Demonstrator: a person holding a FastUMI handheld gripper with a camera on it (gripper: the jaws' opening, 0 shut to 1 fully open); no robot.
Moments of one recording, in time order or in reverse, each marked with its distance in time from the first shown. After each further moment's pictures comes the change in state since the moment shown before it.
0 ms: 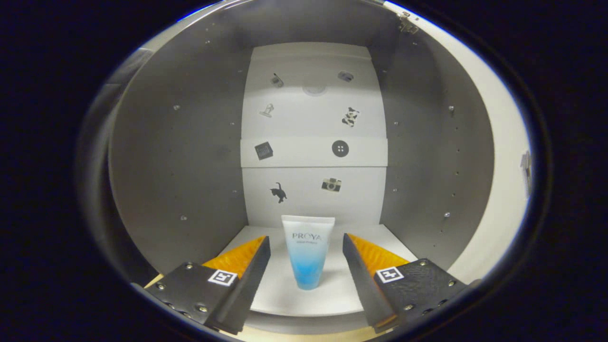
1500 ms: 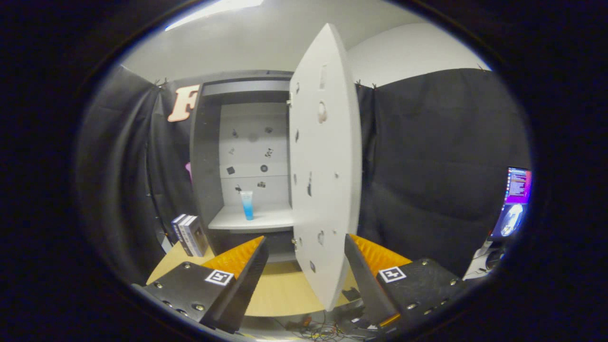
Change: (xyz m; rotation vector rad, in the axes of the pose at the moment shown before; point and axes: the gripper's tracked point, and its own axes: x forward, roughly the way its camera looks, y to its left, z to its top) arm -0.455 -0.158 0.023 0.049 -0.029 -0.319
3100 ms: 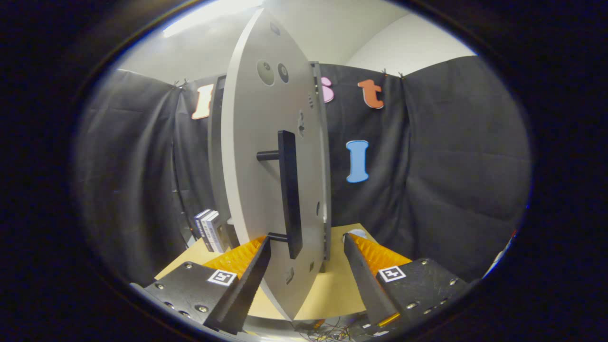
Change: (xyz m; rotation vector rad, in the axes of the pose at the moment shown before) arm 0.066 0.060 -0.030 0.004 0.019 0.295
